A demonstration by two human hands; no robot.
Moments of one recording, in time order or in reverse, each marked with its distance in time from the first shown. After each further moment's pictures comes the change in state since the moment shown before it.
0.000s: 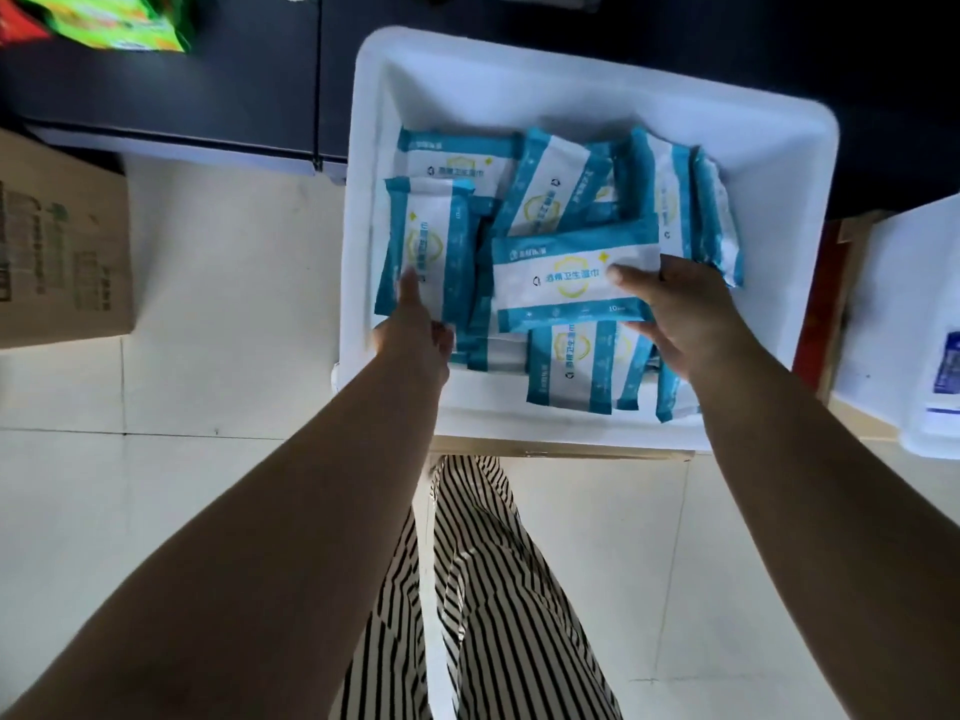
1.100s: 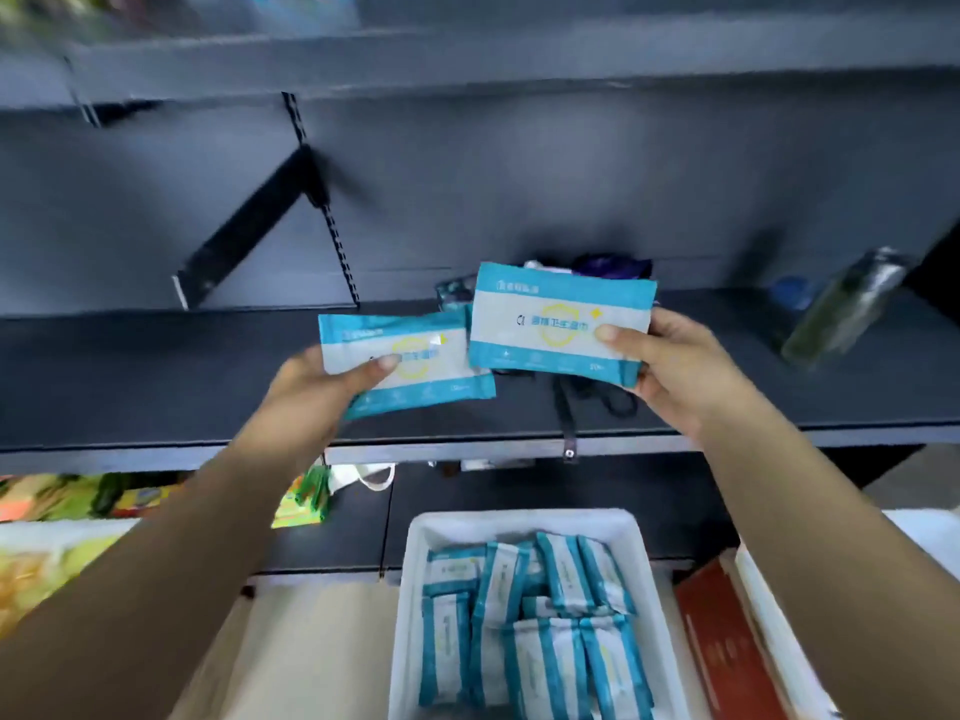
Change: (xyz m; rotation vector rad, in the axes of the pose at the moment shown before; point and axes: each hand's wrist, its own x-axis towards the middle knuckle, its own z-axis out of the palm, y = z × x) left_hand -0.425 0.170 -0.015 0.460 -0.503 1.271; right_hand -0.290 -0.295 -0.159 0.546 -0.291 -0.749
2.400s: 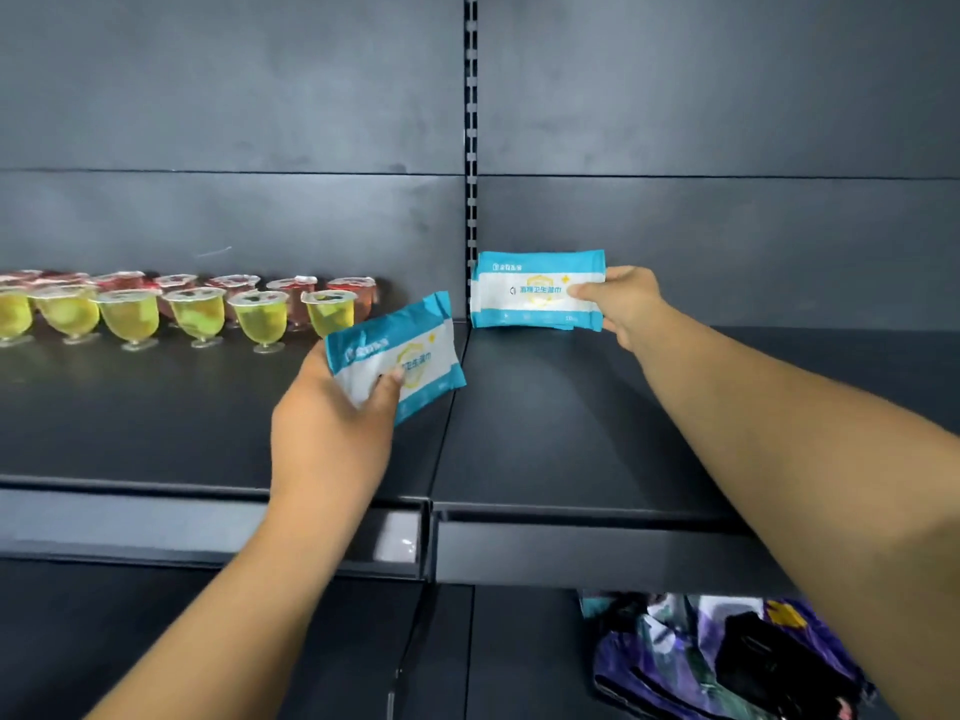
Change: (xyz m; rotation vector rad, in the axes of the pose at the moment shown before) left_hand 0.183 0.210 -0.181 0.378 0.689 0.625; right_hand 0.308 -0.186 0.334 -0.332 0.196 -0.362
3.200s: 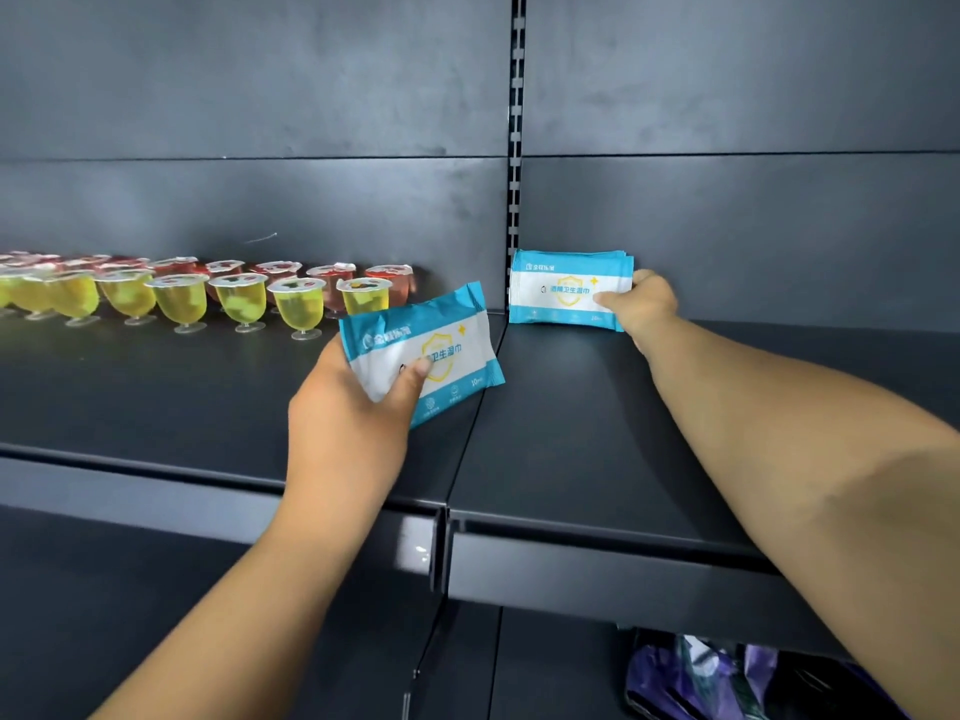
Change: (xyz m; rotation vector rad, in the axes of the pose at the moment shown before) left_hand 0.002 -0.004 0.002 -0.027 0.013 0.018; right_hand 0.061 0.043 0.025 -0.424 0.081 -0.075
